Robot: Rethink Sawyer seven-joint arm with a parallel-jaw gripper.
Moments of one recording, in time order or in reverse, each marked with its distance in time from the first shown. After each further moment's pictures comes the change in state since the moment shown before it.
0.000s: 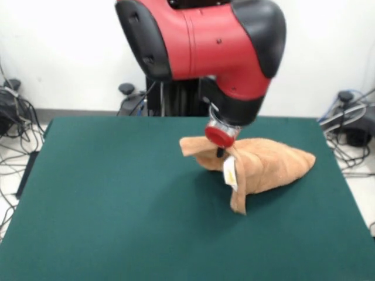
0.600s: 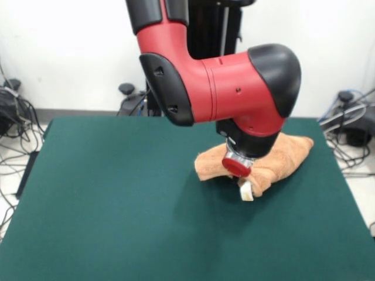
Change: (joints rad) arm 0.059 0.154 0.000 -0.146 0.000 0.004 0.000
